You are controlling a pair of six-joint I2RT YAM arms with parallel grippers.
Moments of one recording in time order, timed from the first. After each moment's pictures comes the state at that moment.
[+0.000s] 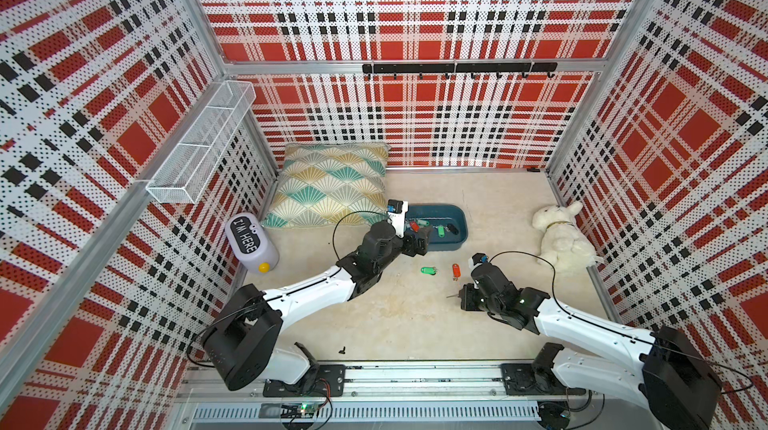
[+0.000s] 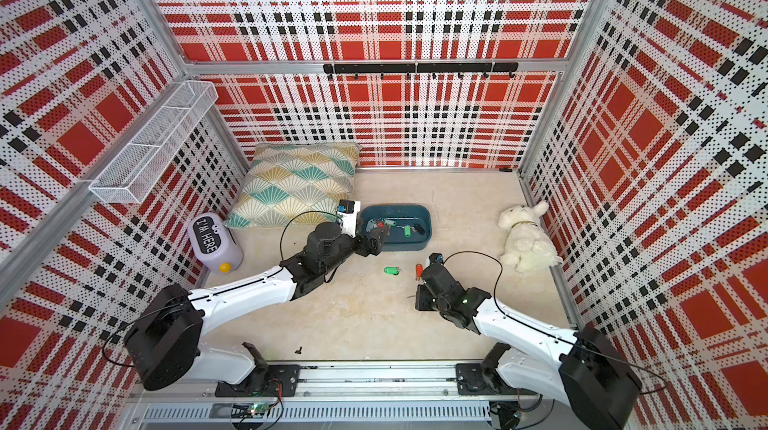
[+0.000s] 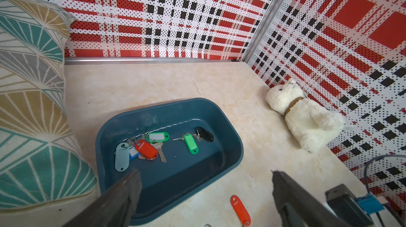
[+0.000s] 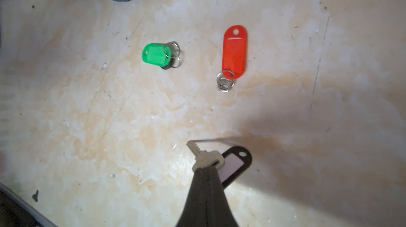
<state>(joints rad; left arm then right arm) -0.74 1.42 0.78 0.38 -0.11 -0.37 0.76 1.10 0.46 -0.28 0.07 0.73</state>
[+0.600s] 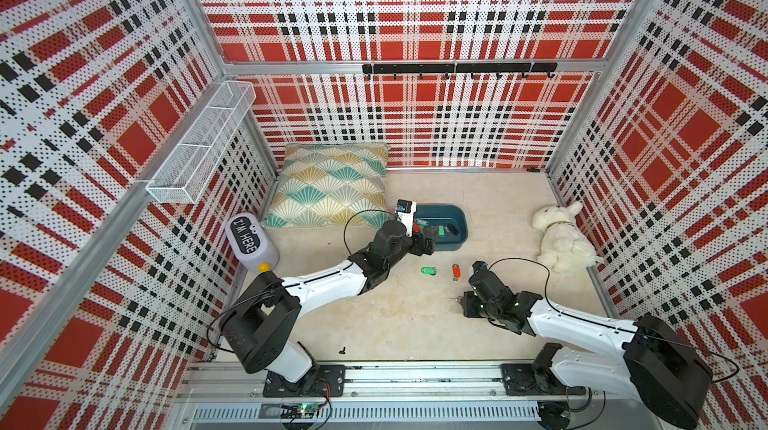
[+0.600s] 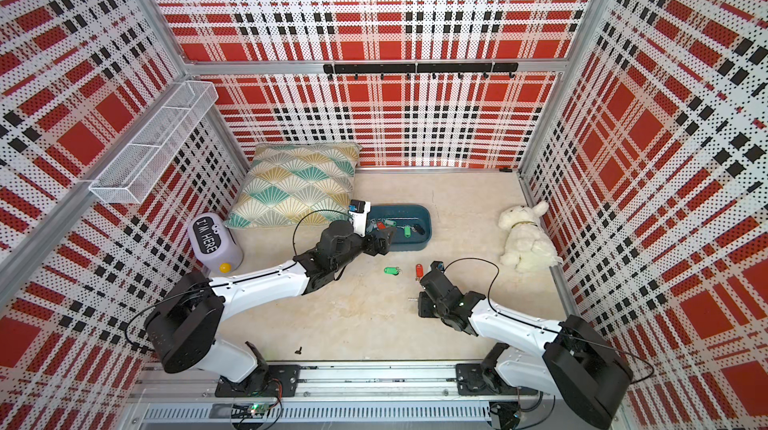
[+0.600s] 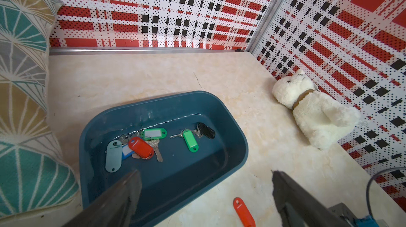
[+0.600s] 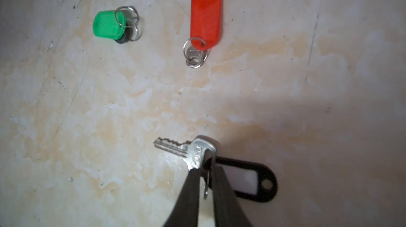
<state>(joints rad) -0.77 1.54 0.85 0.37 -0.13 -0.37 0.76 1.16 0.40 -0.22 0.06 0.73</state>
